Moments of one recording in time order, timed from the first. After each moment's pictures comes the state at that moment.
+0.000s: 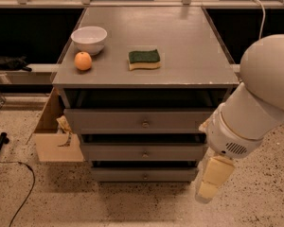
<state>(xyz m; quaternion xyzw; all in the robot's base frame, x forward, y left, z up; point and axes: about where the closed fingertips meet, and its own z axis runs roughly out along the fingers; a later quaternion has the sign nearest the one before) 0.367 -0.139 0.810 -0.60 0.79 0.08 0.09</state>
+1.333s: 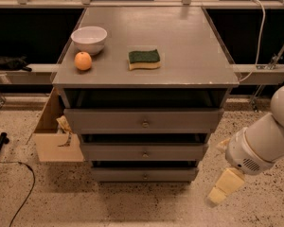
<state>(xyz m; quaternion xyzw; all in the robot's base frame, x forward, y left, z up) 0.375 -0.183 0.732 -0.51 0.83 0.16 0.12</state>
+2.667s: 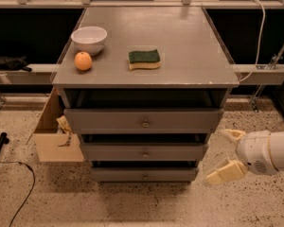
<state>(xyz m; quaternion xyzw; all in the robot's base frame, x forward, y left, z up) 0.420 -0.195 0.739 -0.43 0.81 0.21 0.33</state>
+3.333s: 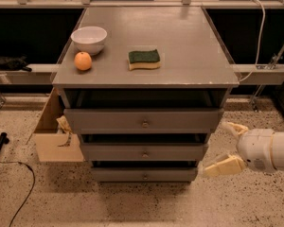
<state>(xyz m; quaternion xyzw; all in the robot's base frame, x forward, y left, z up) 0.439 -0.195 0.753 -0.41 0.79 0.20 0.40</state>
